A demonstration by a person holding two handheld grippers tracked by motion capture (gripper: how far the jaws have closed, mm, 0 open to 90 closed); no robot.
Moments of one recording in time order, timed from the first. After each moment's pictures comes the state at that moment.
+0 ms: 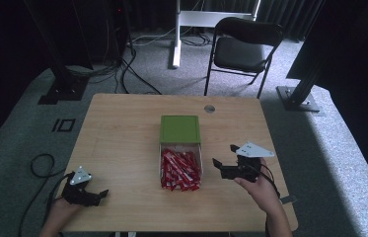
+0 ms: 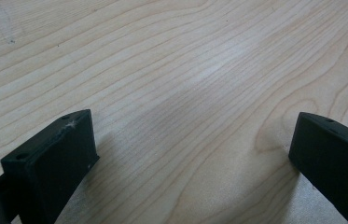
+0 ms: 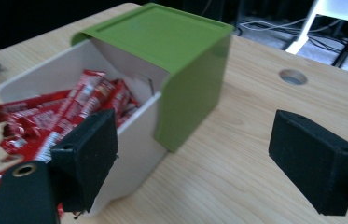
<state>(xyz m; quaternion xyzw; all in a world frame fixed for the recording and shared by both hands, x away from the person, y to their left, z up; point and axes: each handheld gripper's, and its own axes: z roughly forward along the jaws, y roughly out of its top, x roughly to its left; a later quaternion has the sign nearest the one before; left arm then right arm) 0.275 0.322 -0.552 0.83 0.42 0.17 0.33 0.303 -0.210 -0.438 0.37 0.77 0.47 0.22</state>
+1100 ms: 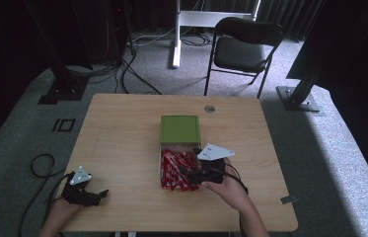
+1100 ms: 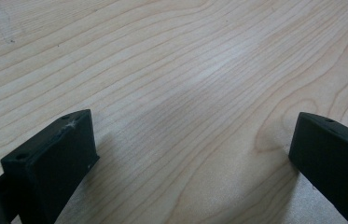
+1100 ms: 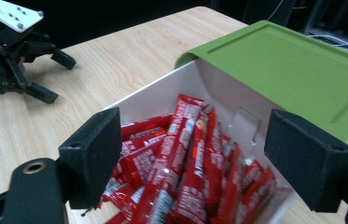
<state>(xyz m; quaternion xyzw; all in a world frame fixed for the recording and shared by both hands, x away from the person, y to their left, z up) 0.275 0.322 -0.553 0.83 0.42 0.17 0.33 0.302 -0.117 -0.441 0.28 0.81 0.49 0.16</state>
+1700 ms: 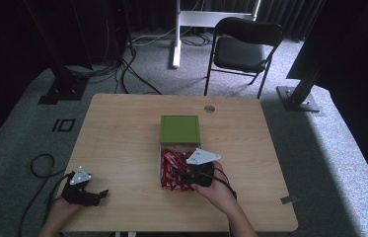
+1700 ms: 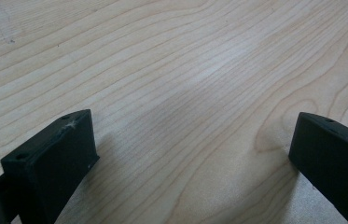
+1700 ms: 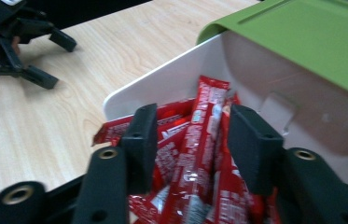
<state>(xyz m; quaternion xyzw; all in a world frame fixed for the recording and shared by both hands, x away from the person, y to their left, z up) 0.275 0.322 -0.553 0.83 0.42 0.17 0.33 0.301 -0.094 -0.462 0.28 0.83 0.46 0.15</state>
